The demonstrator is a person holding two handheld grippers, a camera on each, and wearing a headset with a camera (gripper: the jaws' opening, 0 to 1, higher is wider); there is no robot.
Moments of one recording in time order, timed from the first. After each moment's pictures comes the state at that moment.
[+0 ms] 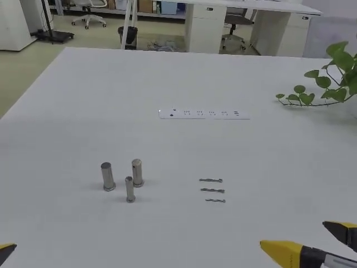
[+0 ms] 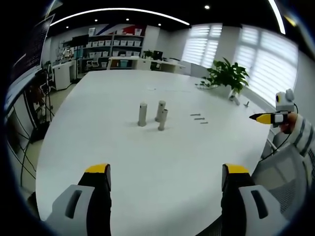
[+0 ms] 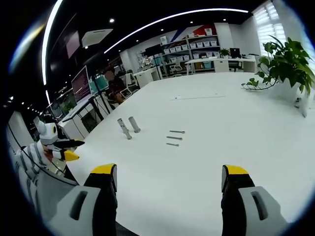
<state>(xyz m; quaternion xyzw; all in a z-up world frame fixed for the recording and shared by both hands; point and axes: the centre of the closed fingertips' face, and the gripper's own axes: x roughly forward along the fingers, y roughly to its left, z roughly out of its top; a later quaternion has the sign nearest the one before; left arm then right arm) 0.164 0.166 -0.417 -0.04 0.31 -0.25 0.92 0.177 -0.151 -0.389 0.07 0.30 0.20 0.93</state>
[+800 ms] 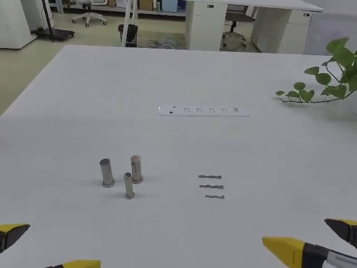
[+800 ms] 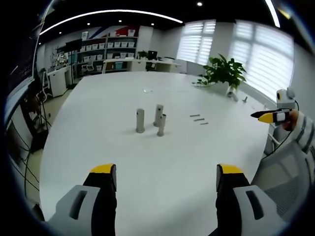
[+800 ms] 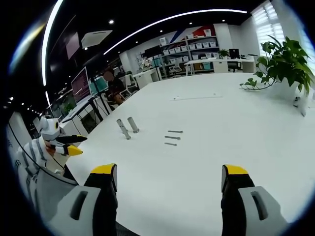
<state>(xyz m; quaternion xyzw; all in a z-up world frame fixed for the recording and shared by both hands) 0.186 0.158 -0.412 -0.01 0.31 -0.26 0.91 0.175 -0.156 -0.389 0.07 0.30 0.20 0.93</state>
